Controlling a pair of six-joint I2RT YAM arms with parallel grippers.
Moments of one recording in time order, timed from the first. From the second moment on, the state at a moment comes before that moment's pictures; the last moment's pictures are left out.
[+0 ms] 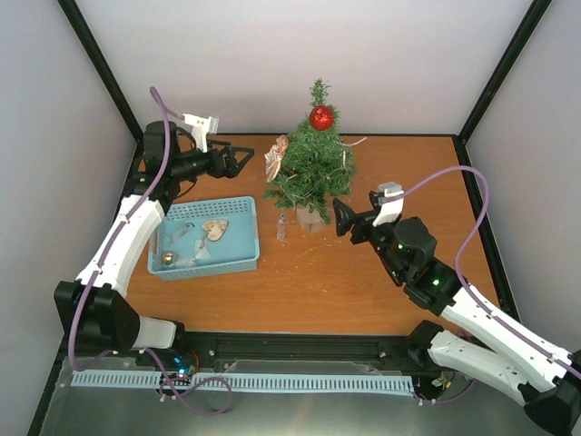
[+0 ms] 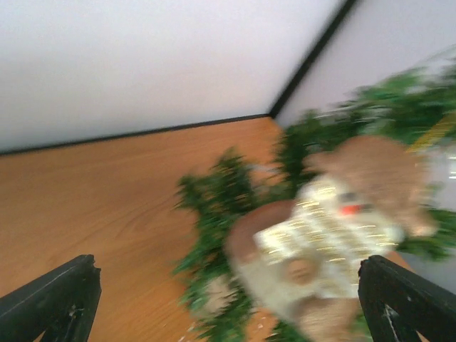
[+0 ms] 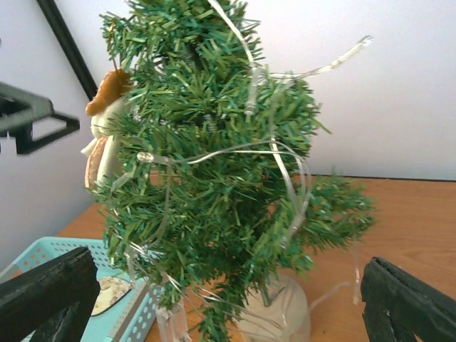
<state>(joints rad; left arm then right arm) -0.15 1.36 1.30 -0.28 0.72 -0.20 0.77 0.80 0.69 0.03 0.29 0.28</state>
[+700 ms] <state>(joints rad) -0.09 1.35 0.77 -0.28 0.09 -0.55 0.77 0.70 0.64 -0.06 0.30 0.22</state>
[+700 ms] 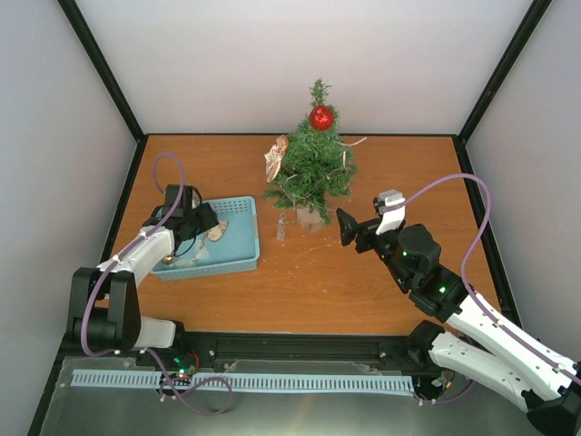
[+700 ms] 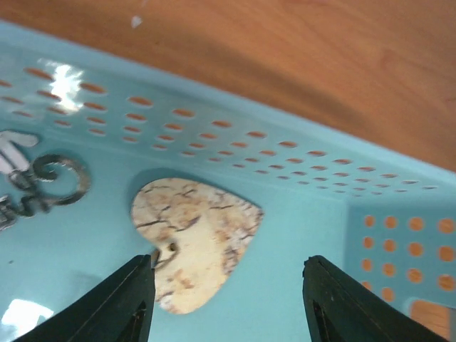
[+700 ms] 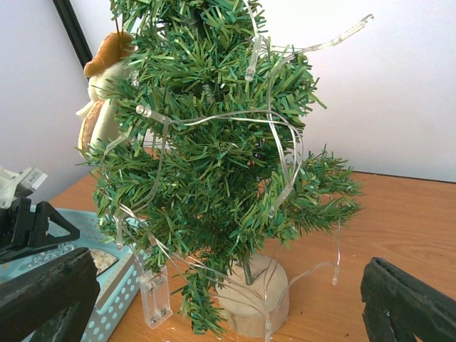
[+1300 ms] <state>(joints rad) -0.09 1.48 0.70 -0.21 0.04 -0.62 0.77 0.74 0.64 -0.04 0.28 0.19</state>
